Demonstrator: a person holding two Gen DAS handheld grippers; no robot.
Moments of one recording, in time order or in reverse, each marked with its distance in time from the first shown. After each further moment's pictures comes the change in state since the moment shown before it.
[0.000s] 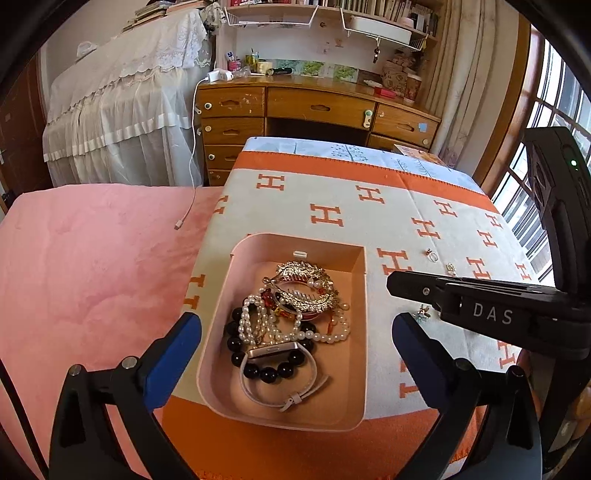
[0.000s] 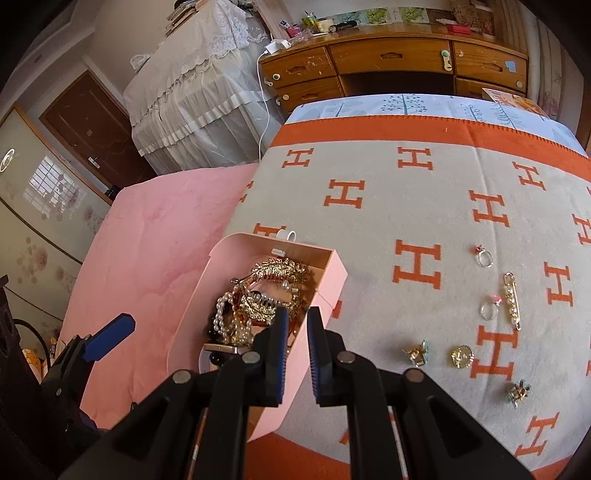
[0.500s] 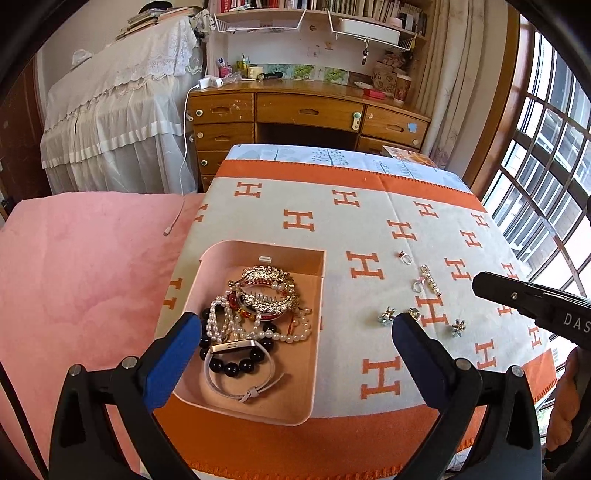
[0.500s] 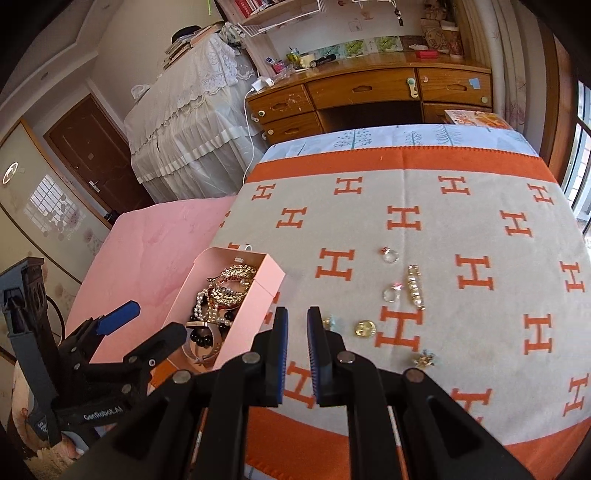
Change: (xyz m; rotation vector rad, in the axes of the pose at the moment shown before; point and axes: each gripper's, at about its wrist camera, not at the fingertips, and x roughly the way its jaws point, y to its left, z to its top) left arm -0.017 -0.043 0.004 0.023 -0.019 -0.002; right arm -0.094 -0.062 -0.027 0.006 -0.134 -0.035
